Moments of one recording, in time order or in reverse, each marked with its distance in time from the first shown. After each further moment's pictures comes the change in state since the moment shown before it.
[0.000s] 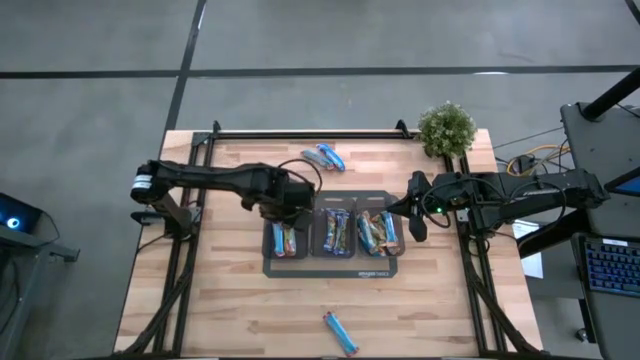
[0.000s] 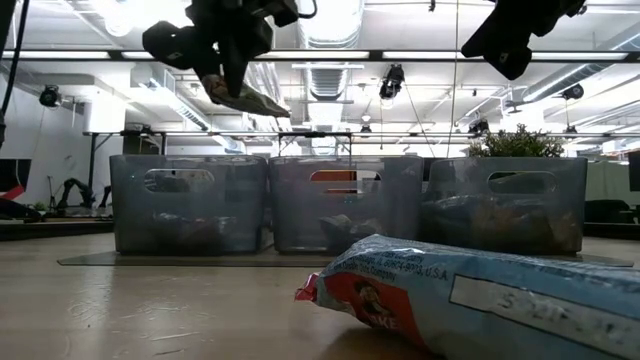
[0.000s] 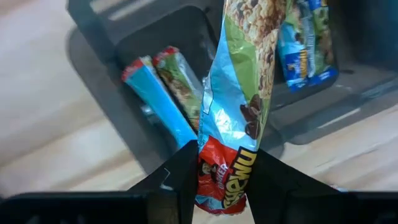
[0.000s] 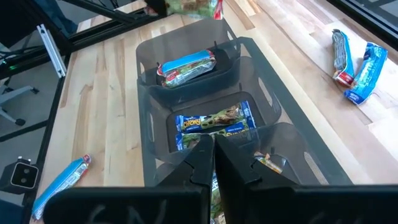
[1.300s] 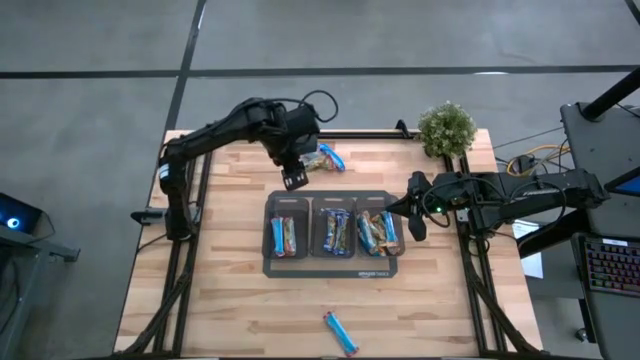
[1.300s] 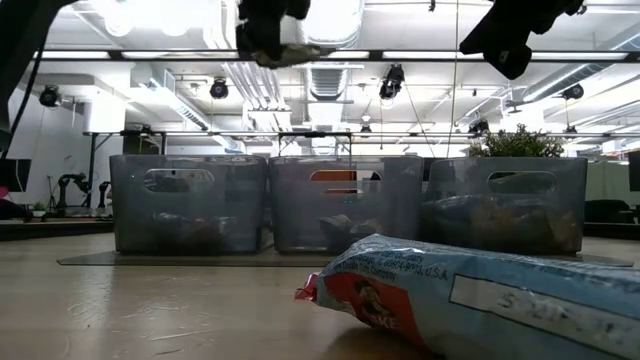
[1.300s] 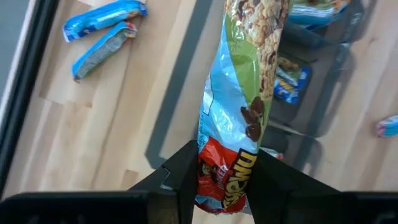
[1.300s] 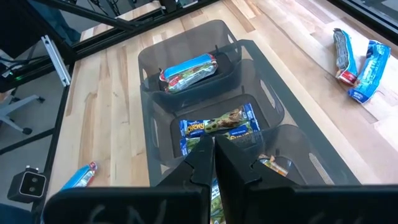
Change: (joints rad) left arm 0.308 0.179 0.587 -0.272 0.061 1.084; right arm 0.000 0.000 0.000 0.016 0.000 0.037
